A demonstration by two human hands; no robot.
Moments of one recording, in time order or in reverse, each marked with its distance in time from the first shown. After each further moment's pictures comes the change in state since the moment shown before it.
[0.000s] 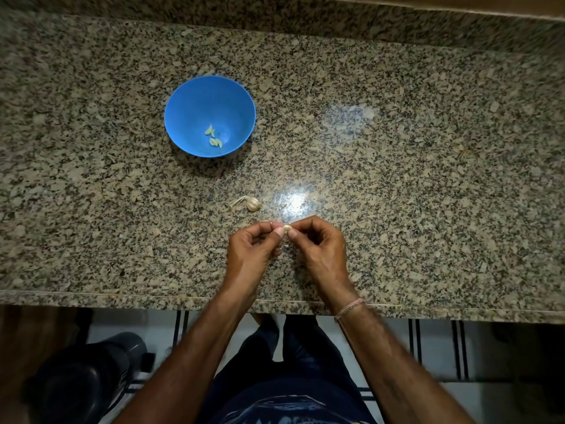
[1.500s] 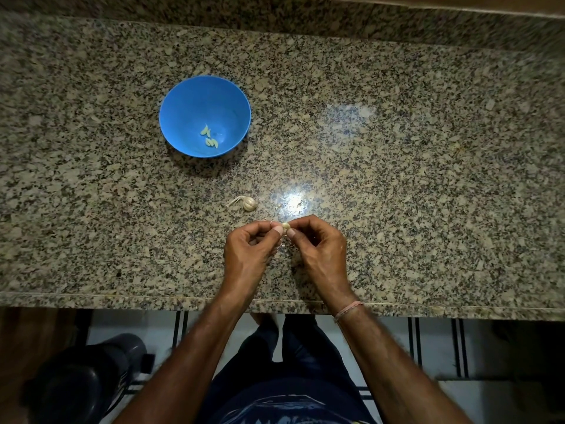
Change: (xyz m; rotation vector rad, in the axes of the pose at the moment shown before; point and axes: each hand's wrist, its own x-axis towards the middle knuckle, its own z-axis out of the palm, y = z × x) left_hand -0.004 0.005 0.006 0.091 0.042 0.108; right_hand 0.000 0.006 -0.007 -0.119 0.014 -0.136
